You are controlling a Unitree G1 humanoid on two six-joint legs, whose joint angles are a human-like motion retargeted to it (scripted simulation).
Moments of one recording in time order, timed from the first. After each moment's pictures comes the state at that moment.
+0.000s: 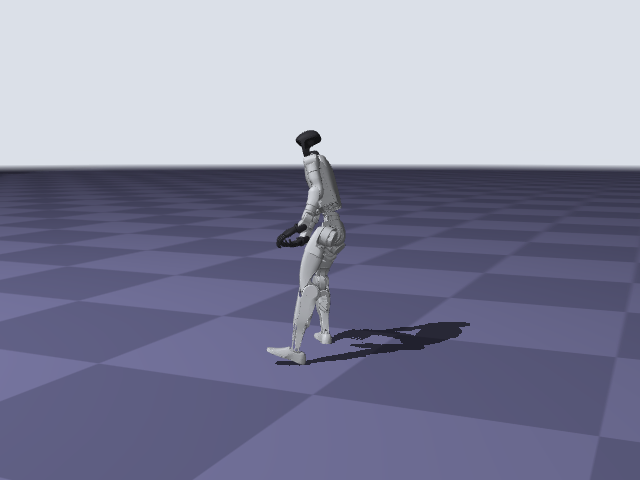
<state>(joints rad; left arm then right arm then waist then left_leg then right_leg) -0.08 0.02 0.01 0.98 1.00 -0.40 0.65 -0.50 -0.08 0.03 1.31 0.66 0.32 0.92 -0.02 0.04 0.14 -0.44 0.12 0.27 0.06 -0.11 -0.26 -0.82 -0.96 -0.60 1.17 -0.49 0.10</state>
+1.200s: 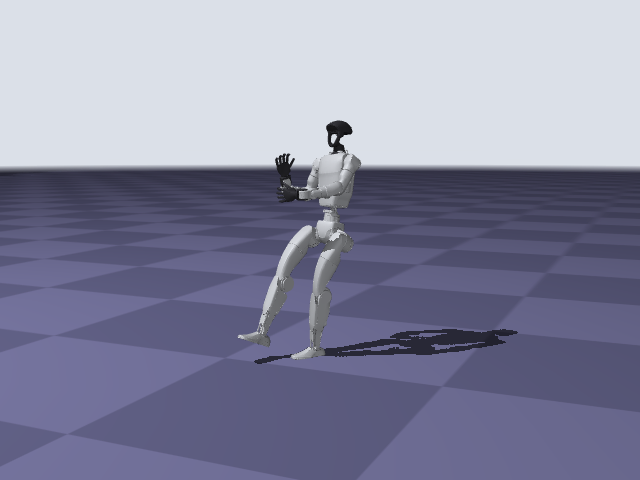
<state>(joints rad) -0.51 0.08 -0.20 0.72 -0.32 -0.04 -0.85 -0.16 -0.38 0.08 0.00 -0.28 -0.94 -0.40 -0.16 0.05 0.04 -0.12 -0.26 -0.18 0.30 -0.04 0.16 -0.52 -0.05 -0.04 0.21 0.10 0.02</state>
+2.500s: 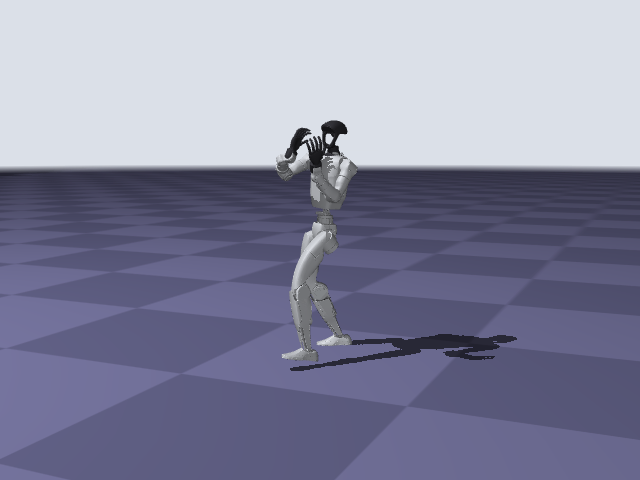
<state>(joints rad) -0.56 0.12 -0.05 -0.24 -0.34 -0.46 0.46 -1.05 -0.33 0.44 0.18 -0.41 -1.14 -0.90 0.41 -0.05 -0.04 -0.61 0.24 -0.05 0.70 -0.24 -0.12 0.14 -0.13 -0.33 0.38 -0.39 0.12</state>
